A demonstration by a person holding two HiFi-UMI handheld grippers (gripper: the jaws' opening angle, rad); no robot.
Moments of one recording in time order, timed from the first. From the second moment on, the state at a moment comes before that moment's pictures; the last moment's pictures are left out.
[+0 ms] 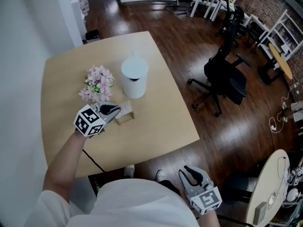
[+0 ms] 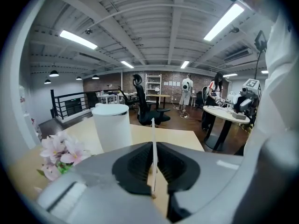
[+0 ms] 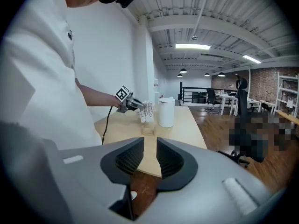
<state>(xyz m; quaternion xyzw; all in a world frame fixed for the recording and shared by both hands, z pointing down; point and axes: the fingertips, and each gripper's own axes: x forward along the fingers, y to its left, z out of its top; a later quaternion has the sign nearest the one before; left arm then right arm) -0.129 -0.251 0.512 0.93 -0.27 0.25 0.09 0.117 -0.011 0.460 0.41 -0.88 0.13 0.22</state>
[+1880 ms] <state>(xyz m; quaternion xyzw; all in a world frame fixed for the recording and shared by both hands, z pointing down) -0.201 -0.135 0.454 0.89 -0.41 0.18 0.11 0.080 -0.049 0.457 0.21 -0.95 0.08 0.24</state>
